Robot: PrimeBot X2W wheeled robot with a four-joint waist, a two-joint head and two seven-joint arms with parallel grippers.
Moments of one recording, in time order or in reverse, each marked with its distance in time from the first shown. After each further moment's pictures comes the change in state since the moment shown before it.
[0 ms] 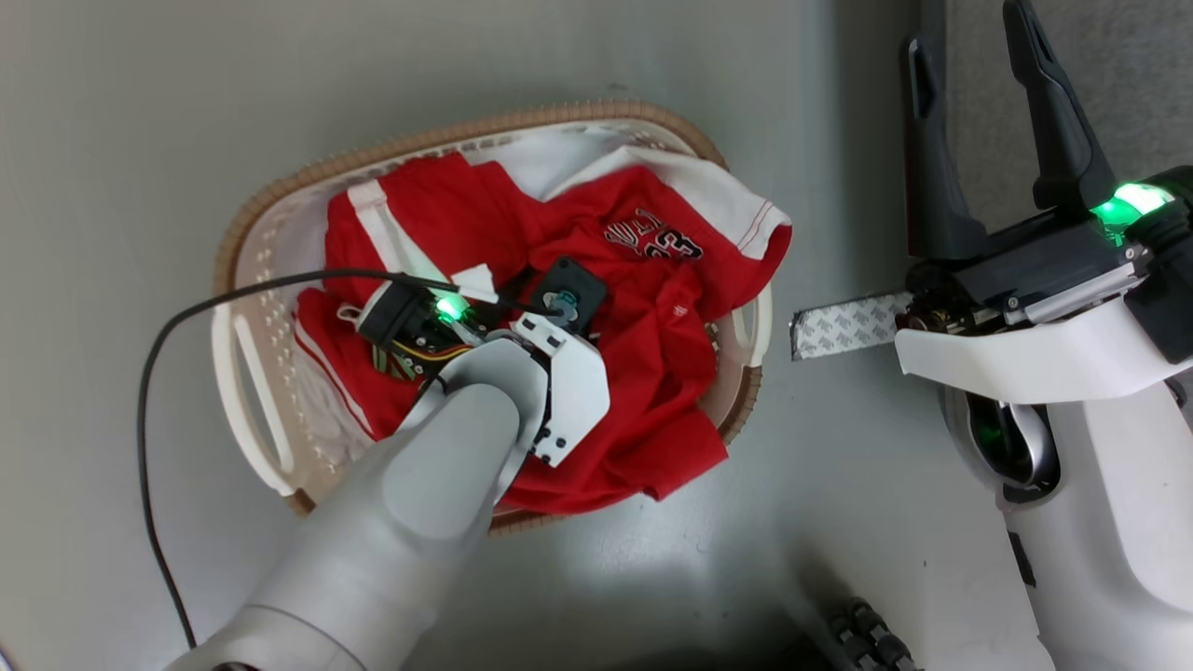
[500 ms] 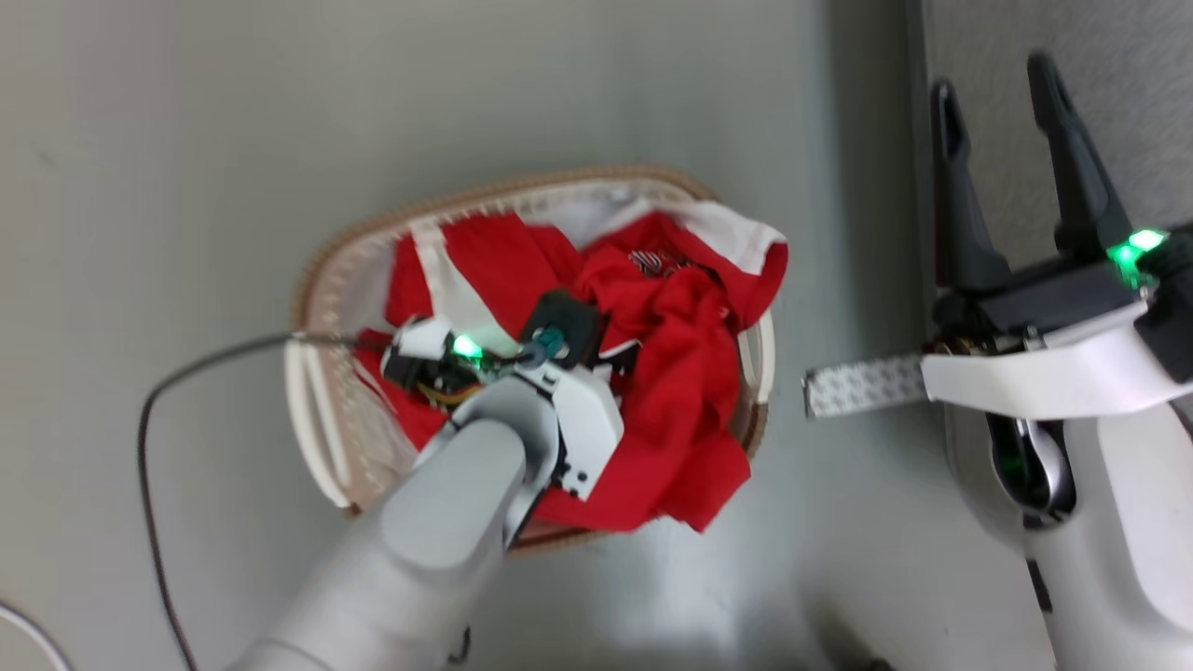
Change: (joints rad) left arm 0.053 0.001 -0.054 -0.033 -0.208 -0.017 -0.186; right arm 0.057 -0.012 -0.048 0.038 -0.004 0.000 0.000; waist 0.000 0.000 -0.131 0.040
